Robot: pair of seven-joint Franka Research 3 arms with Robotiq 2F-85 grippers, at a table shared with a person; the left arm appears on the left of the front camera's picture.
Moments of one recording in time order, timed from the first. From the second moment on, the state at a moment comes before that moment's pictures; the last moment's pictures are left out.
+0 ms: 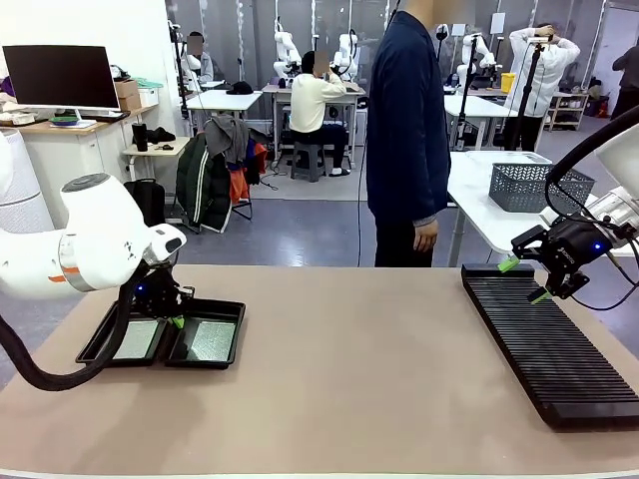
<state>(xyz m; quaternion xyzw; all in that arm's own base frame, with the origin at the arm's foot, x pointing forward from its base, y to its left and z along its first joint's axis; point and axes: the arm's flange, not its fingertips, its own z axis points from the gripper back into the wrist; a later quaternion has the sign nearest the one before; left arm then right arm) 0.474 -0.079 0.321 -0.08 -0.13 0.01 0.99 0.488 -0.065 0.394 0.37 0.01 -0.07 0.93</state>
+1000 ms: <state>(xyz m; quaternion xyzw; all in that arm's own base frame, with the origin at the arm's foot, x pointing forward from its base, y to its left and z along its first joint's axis) 0.470 -0.116 0.328 0.03 -0.12 0.00 0.99 0.488 -0.065 0.394 0.37 0.01 -0.07 0.93</state>
